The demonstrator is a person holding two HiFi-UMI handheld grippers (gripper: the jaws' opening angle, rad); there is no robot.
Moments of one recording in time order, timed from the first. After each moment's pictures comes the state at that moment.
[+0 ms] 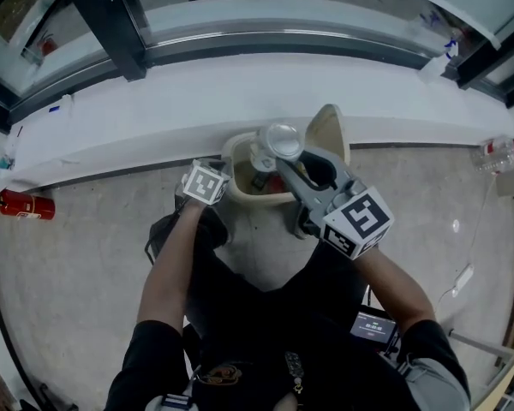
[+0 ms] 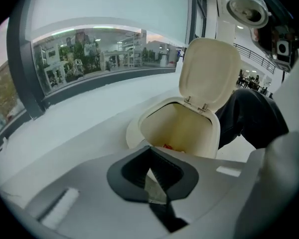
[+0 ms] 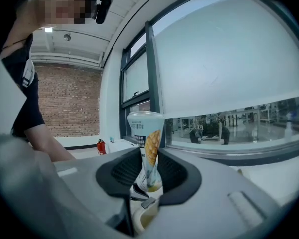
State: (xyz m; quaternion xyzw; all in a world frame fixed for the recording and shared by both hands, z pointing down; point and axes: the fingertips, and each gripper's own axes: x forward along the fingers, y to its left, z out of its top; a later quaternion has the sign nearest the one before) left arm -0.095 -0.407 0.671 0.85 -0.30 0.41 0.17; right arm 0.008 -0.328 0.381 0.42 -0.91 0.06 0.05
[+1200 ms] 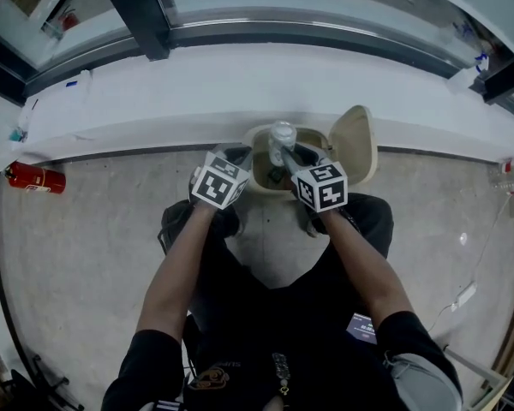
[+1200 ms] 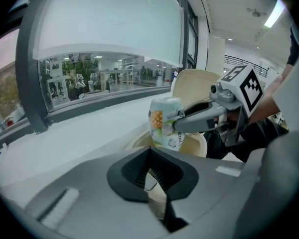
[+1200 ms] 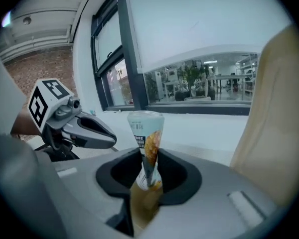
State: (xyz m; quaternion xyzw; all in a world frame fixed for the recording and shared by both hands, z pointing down) left arm -0.073 -0.399 0.597 0.88 -0.31 0.33 0.13; right arm 0.011 -0.400 0.594 0.46 -0.84 0.21 0.19
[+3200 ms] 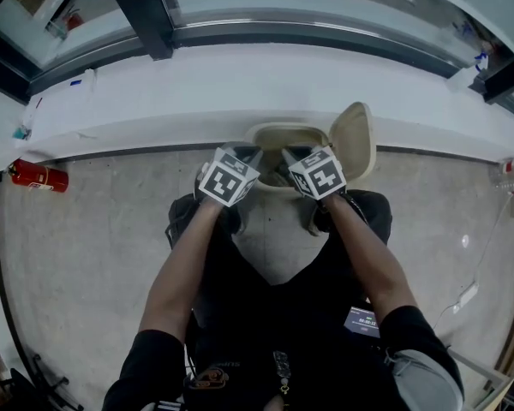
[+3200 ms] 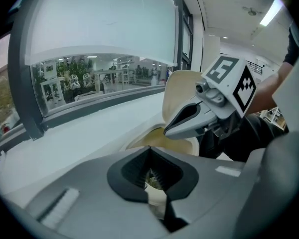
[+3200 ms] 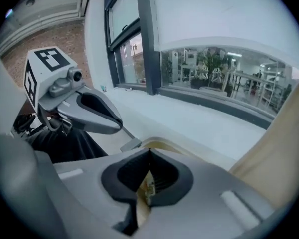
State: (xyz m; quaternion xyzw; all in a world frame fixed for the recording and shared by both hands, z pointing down) left arm -0.057 -0.387 0.586 0.89 -0.28 0.34 0.12; right arm -0.002 -0.390 0.609 0.38 -0.84 0.19 0.34
